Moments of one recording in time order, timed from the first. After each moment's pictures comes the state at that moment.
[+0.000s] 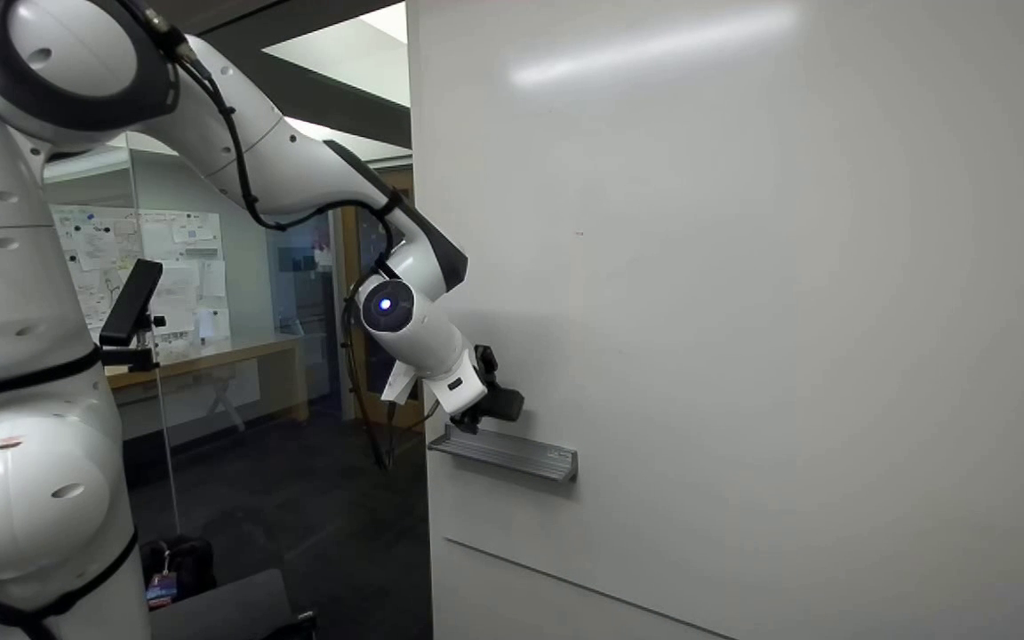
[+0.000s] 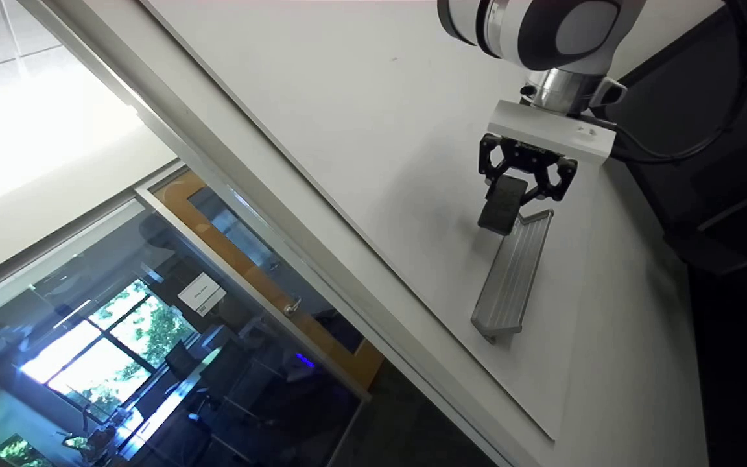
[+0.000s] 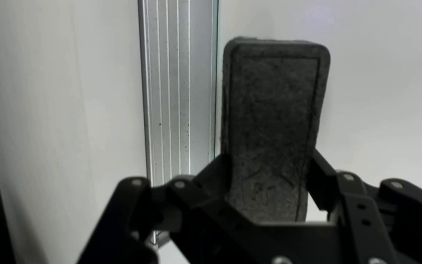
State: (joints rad) arm 0.09 -0.11 0.19 -2.48 2.08 2.91 -0.64
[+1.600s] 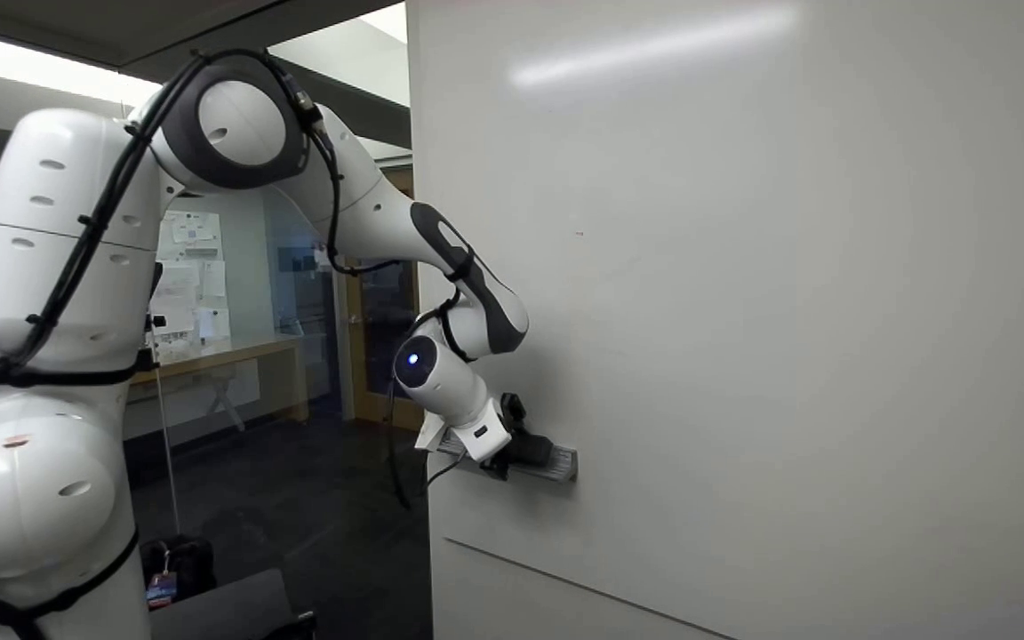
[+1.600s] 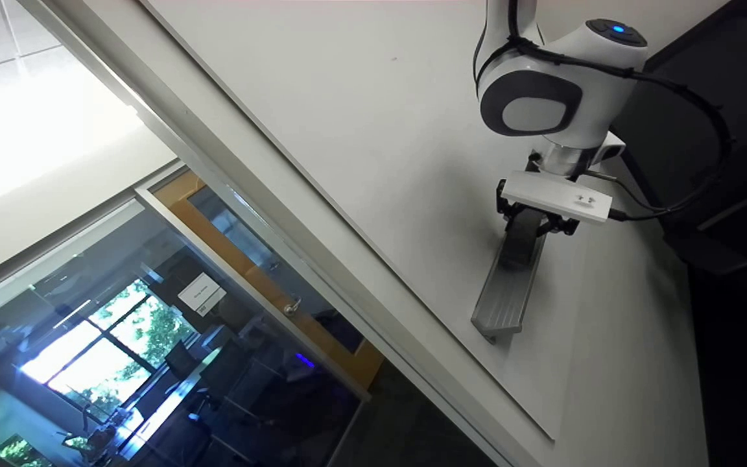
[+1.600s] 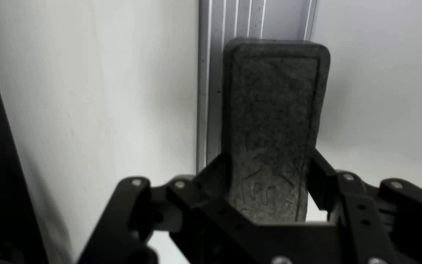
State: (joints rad) arm 0.12 0.24 0.10 -2.23 2.59 2.96 -1.25
